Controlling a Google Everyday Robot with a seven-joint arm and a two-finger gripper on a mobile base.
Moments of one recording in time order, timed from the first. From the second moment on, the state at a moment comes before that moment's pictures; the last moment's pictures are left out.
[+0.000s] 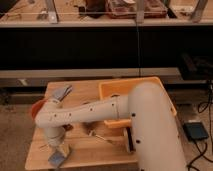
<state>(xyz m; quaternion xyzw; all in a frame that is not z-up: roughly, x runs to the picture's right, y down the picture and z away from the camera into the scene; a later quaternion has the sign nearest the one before) -0.235 0.303 0.732 -0.36 -0.28 -0.47 0.76</state>
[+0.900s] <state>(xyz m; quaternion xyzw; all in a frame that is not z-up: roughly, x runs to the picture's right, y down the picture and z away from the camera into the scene) -0.125 0.275 0.764 -0.39 -0.22 -0.38 0.81</state>
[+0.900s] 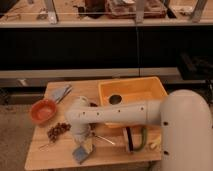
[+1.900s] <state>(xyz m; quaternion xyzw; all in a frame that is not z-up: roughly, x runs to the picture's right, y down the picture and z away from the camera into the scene) -0.227 0.229 0.785 -0.34 -0.25 -0.39 0.82</state>
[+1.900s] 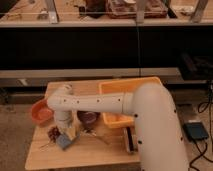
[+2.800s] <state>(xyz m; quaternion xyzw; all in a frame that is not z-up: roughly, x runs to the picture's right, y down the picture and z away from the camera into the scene) -0.228 0.299 0.729 -0.34 -0.29 -0.43 0.79</state>
